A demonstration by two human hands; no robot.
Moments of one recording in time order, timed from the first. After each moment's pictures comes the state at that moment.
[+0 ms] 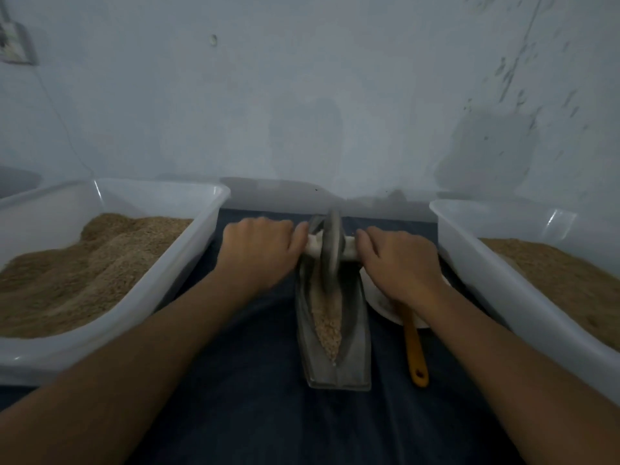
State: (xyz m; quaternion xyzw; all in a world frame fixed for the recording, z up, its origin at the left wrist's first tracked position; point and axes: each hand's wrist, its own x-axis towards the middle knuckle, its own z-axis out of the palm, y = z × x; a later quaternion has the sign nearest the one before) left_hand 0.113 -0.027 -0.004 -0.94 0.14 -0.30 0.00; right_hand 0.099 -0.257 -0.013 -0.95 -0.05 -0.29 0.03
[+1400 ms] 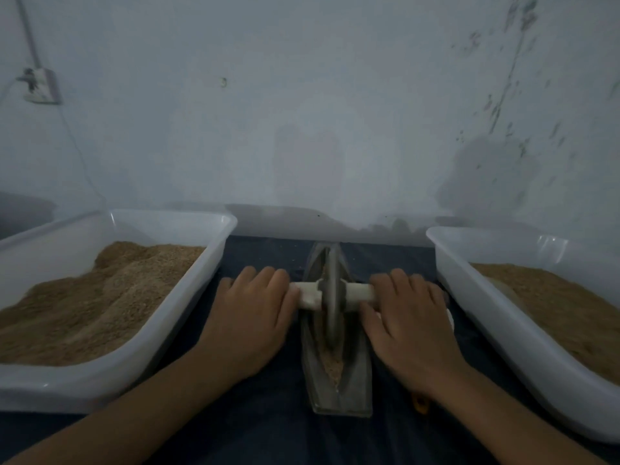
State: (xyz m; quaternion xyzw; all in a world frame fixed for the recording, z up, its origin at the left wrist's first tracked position) left_hand 0.056 -0.003 -0.028 -0.93 0.19 -0.32 -0.06; right_hand 0.032 -0.256 -0.032 -0.94 -0.11 -0.32 0.06
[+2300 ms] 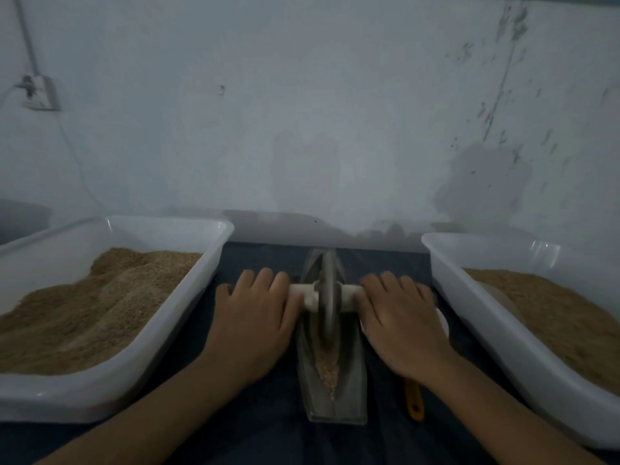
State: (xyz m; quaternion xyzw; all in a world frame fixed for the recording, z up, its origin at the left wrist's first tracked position) left_hand 0.060 -0.015 -0.030 -0.93 0.14 -0.33 -0.05; right_hand 0.041 -0.252 -0.016 -0.96 -0.09 -0.24 0.06
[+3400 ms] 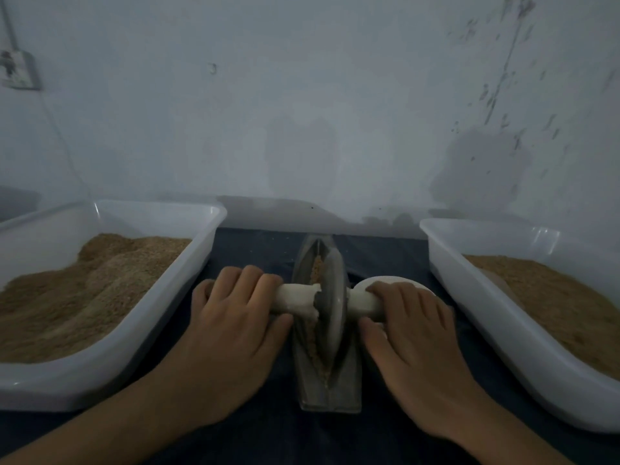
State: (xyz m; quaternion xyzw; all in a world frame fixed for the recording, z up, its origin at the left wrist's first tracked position) left_hand 0.017 0.008 -0.034 -0.91 0.25 -0.31 -0.12; right_hand -0.016 -0.257 -0.035 -0.95 -0.11 -0.24 0.16
